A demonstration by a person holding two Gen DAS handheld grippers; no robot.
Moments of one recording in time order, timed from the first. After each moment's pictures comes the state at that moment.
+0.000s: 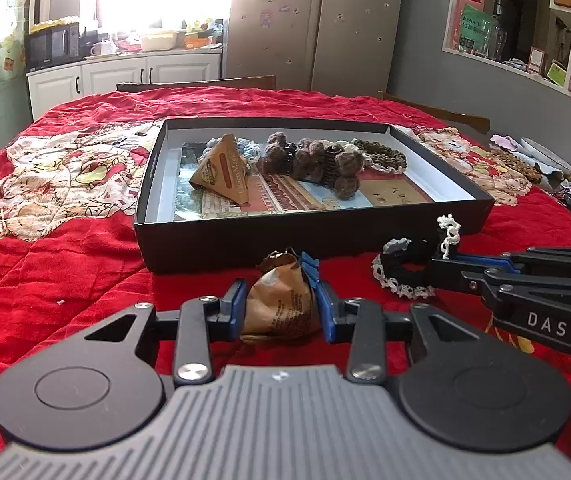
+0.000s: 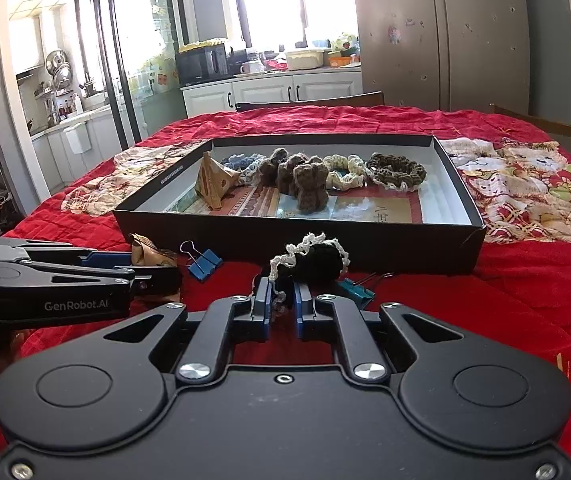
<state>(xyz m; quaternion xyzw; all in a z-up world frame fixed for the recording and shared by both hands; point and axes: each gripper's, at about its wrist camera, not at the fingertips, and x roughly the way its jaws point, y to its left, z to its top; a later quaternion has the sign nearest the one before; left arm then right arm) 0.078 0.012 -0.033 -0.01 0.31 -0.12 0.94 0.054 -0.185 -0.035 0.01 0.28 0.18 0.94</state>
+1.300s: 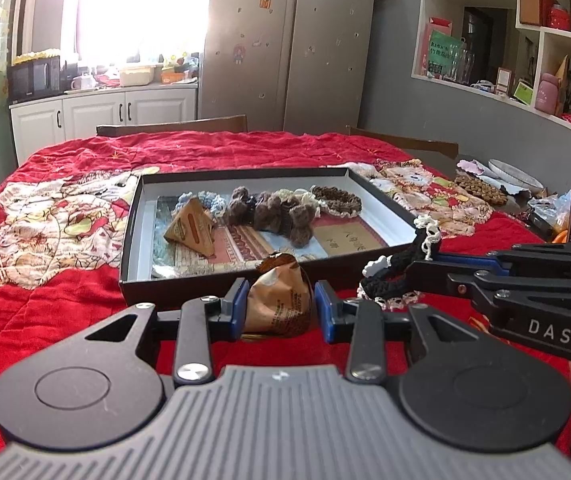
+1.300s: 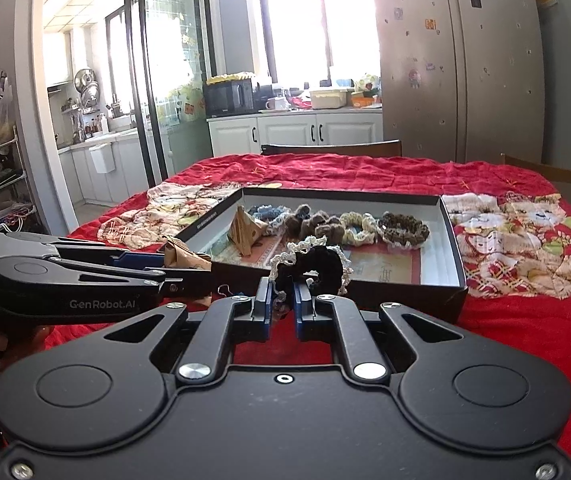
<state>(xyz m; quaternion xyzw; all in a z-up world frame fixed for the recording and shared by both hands) 0.056 0.001 0.010 -0.01 0.26 -0.15 0.95 0.015 -0.198 0.014 0.00 0.22 0.21 0.95</state>
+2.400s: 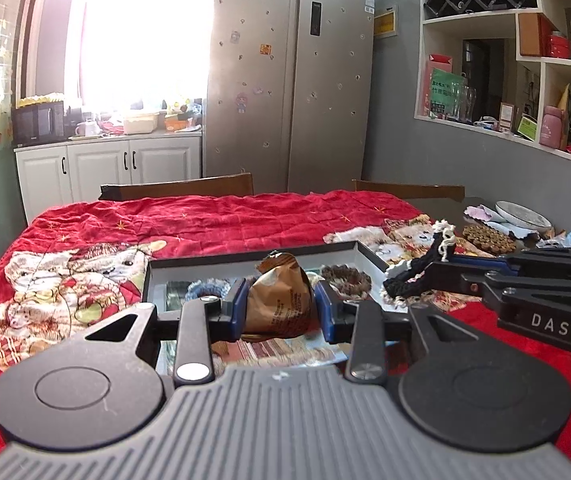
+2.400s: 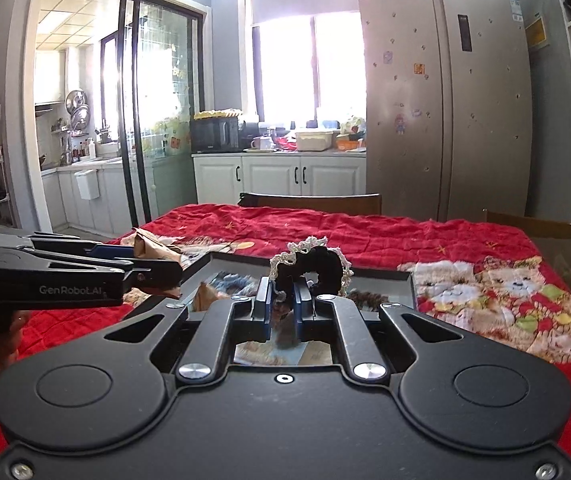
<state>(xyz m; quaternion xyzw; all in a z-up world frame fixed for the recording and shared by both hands) 0.088 -0.002 0.061 0.00 0.20 -0.14 0.97 0.051 -0.213 0.065 -0.01 0.17 0.19 0.97</state>
